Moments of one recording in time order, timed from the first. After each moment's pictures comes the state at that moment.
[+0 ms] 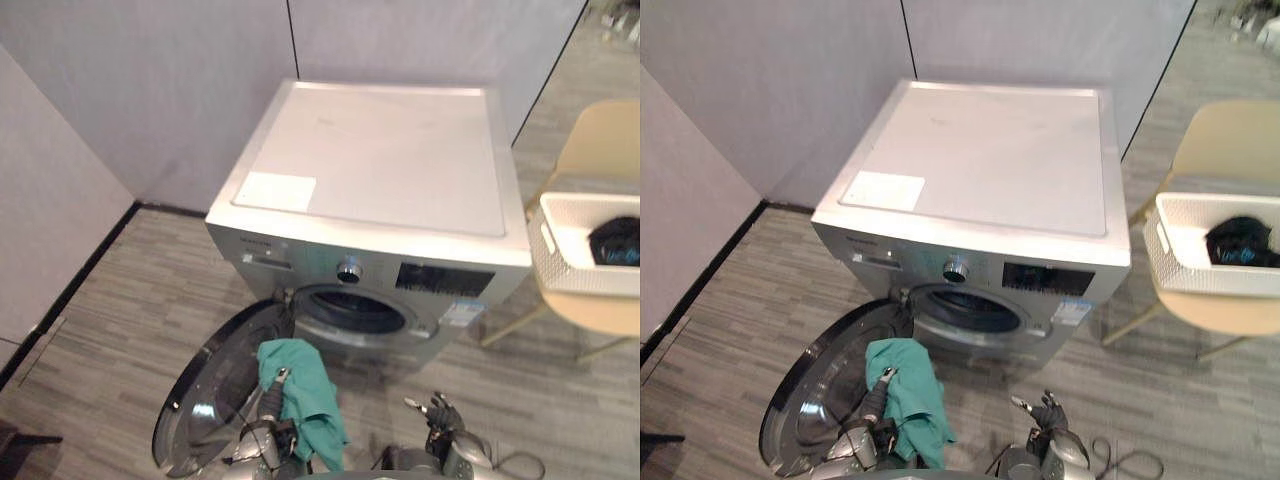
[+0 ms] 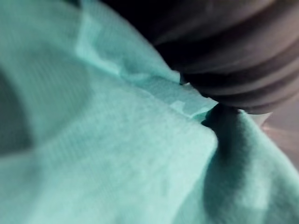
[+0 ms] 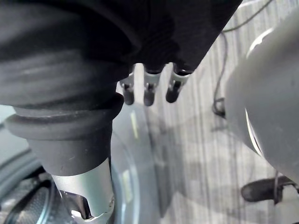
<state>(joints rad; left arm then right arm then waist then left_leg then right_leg) 0.16 -0.04 -0.12 0.53 -0.30 -0.01 0.06 0.05 -0.01 -0.15 0.81 0.19 0.00 -0.04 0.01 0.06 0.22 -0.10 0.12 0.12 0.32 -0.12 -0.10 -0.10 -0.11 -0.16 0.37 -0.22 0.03</state>
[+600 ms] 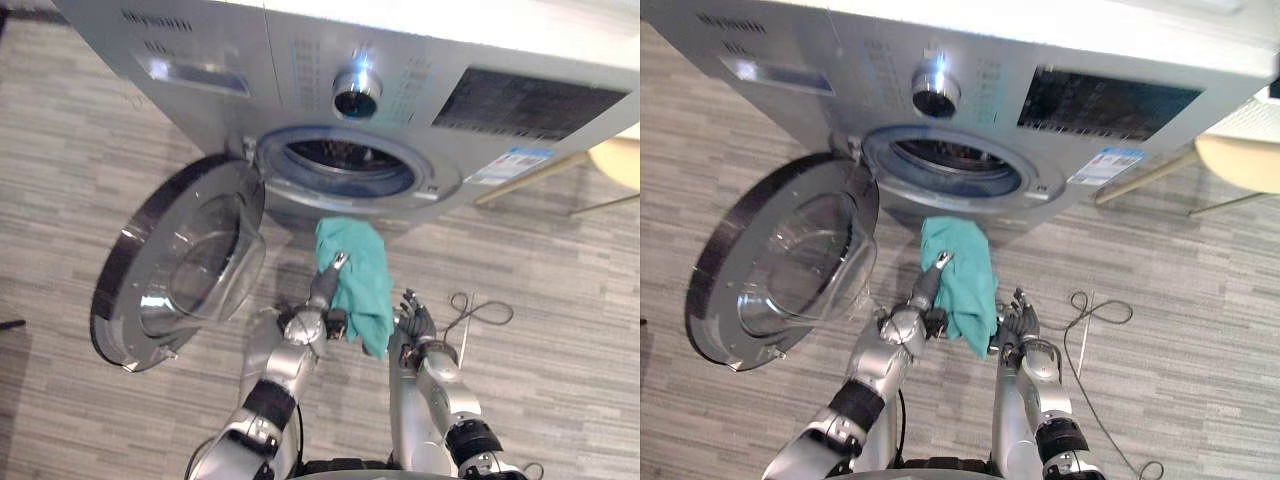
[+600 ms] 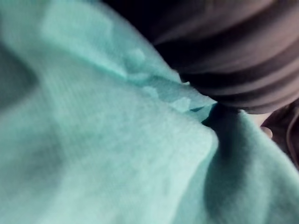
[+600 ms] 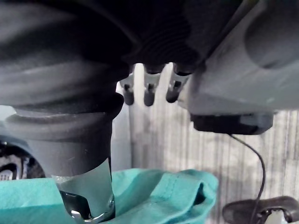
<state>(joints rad) -0.45 -0.07 -0.26 0.49 -0.30 -0.01 0.19 -0.17 -0.02 0.04 0.48 0.23 -0.04 -0.14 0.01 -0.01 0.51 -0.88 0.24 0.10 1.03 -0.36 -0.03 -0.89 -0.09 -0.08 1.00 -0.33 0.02</state>
